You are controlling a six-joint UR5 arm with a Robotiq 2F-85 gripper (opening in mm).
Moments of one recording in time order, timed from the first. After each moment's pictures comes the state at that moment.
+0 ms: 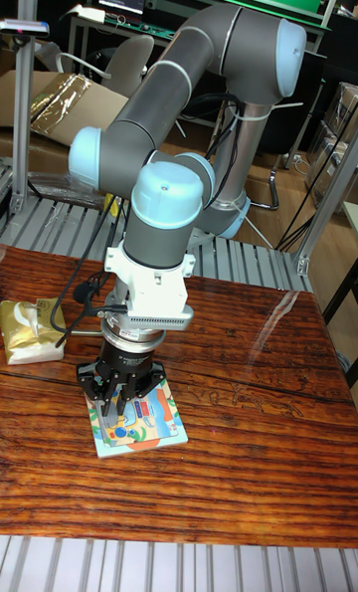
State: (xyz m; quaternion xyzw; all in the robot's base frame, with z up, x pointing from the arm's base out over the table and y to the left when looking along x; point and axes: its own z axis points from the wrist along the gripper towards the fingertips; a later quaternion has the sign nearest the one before) arm 0.627 -0.051 0.020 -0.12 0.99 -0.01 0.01
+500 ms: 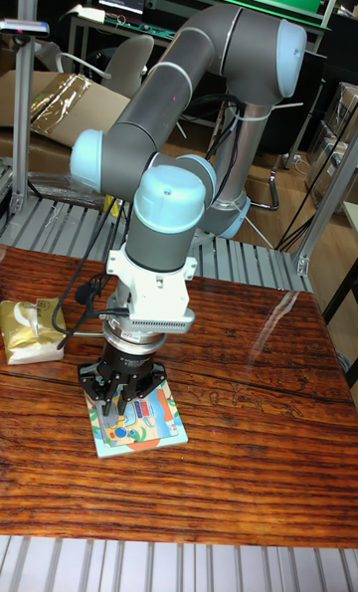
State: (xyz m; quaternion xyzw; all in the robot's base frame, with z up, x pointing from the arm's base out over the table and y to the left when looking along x) arm 0.625 -0.051 0.018 -0.12 0.99 -0.01 0.01
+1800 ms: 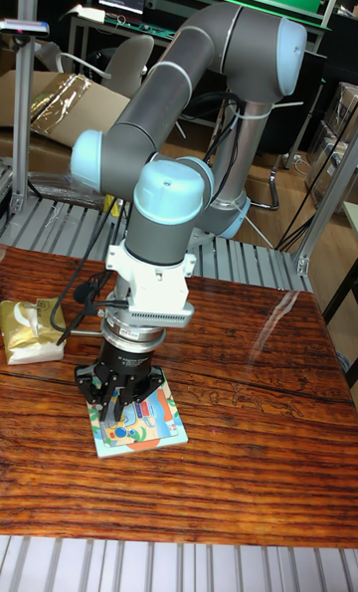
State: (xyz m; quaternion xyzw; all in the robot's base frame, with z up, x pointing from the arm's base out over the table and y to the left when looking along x) arm 0.639 -0.054 0.023 -0.11 0.99 -0.01 0.04
